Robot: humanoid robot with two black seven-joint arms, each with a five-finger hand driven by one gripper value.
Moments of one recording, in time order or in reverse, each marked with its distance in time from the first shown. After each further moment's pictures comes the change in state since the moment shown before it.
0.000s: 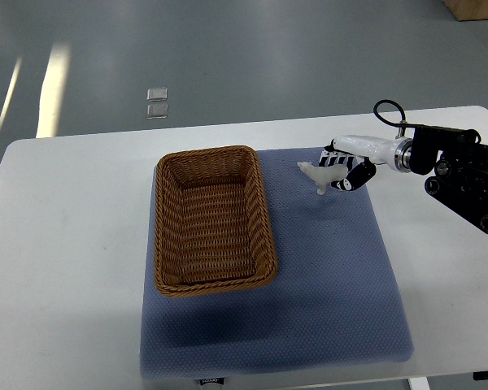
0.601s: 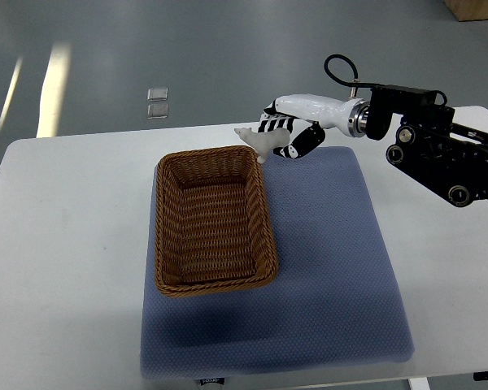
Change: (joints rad) left arm 0.000 0.000 0.000 0.000 0.000 0.000 0.000; right arm 0.140 0.113 -0.009 0.072 0.011 0.004 0.053
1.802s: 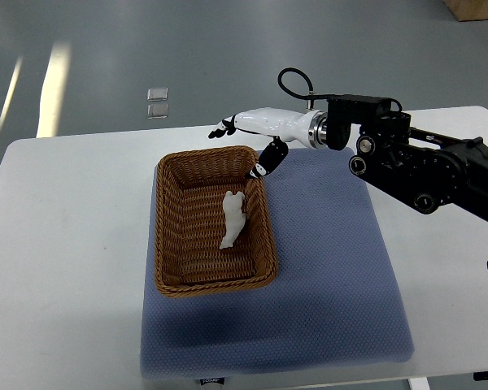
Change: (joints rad) left arm 0.000 0.000 0.000 0.000 0.000 0.000 0.000; right arm 0.032 0.080 -0.051 -0.015 0.003 -0.019 -0.003
